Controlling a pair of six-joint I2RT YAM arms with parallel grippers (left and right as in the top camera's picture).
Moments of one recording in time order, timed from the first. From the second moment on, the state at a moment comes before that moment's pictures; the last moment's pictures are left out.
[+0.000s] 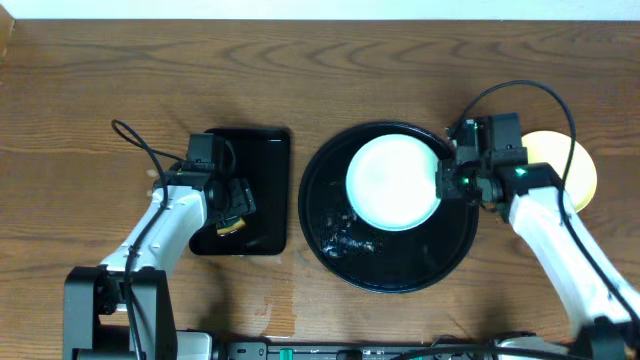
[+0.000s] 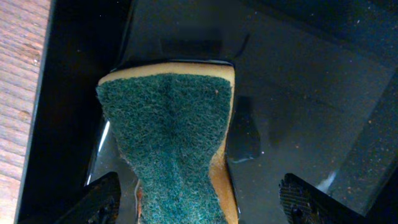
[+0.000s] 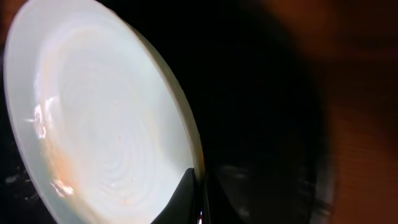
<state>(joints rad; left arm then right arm) -0.06 1.55 0.82 -0.63 0.00 -0.40 0.17 1.41 0.94 -0.62 -0.12 0.13</state>
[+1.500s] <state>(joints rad) -0.06 1.55 0.82 -0.63 0.00 -0.40 -0.11 1.64 0.95 -0.77 -0.30 0.14</state>
